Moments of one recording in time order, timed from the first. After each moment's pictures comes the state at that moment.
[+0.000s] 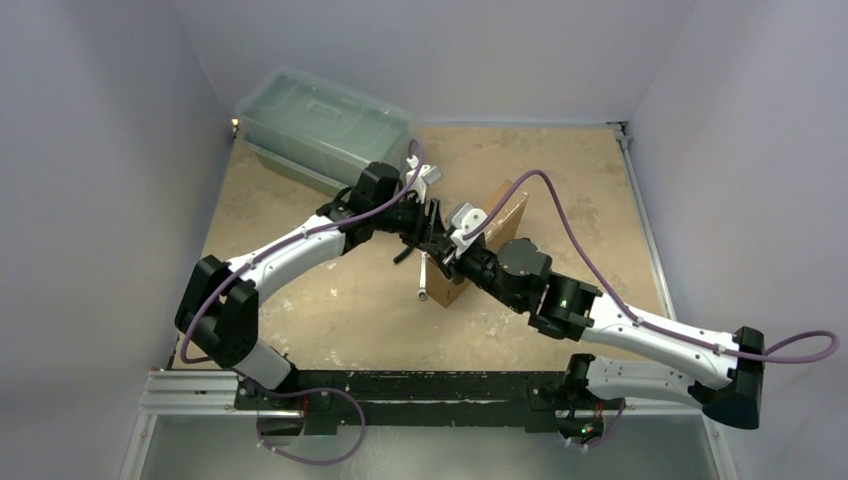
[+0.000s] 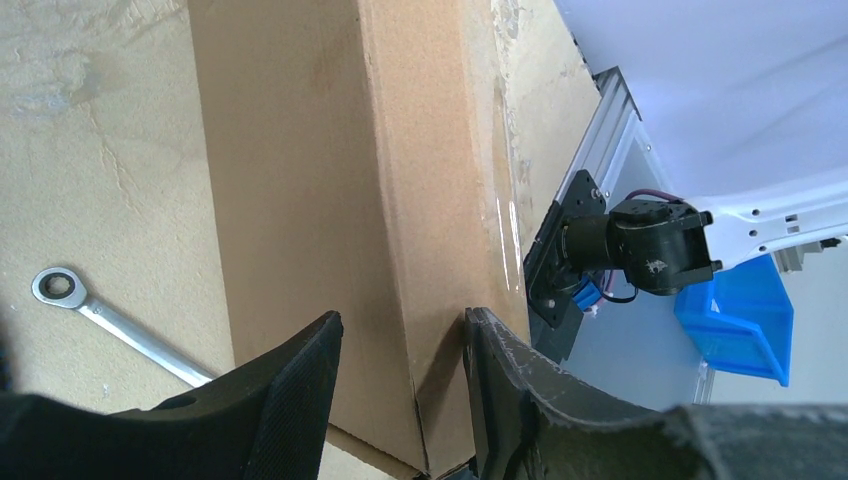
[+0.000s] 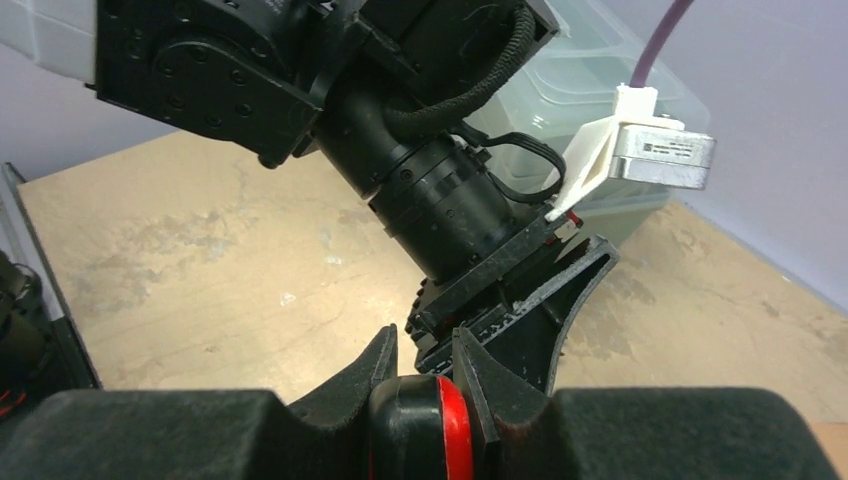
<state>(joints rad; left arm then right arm) -0.63 1.56 1.14 -0.18 0.61 -0.41 1.11 0.99 0.87 0.03 0.28 -0.07</state>
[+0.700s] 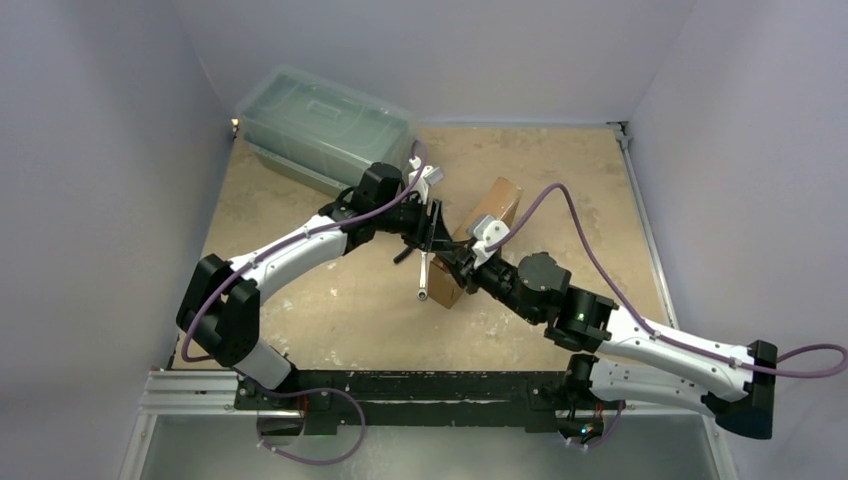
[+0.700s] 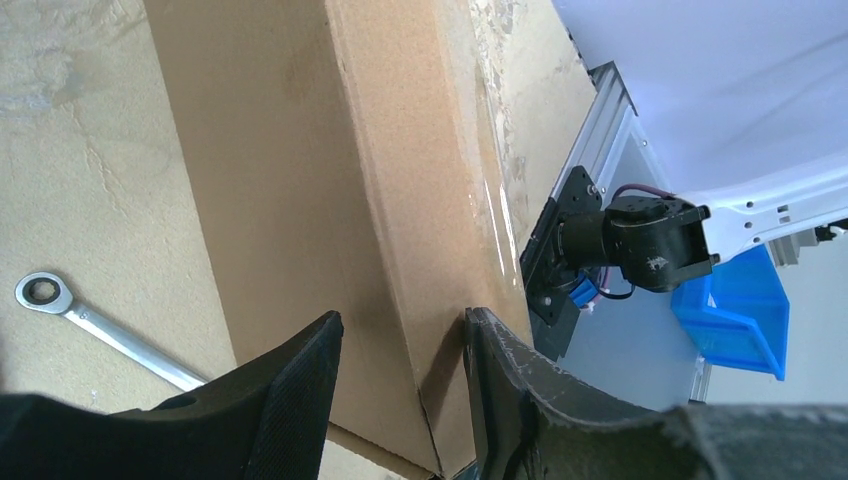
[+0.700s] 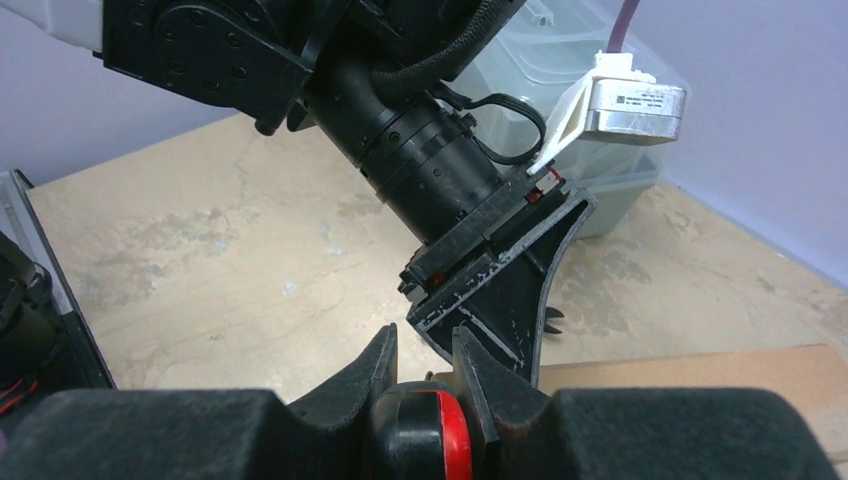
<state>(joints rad) -0.63 1.57 1.14 -0.18 0.62 -0.41 1.13 0.89 0.80 0.01 0.32 -0.04</state>
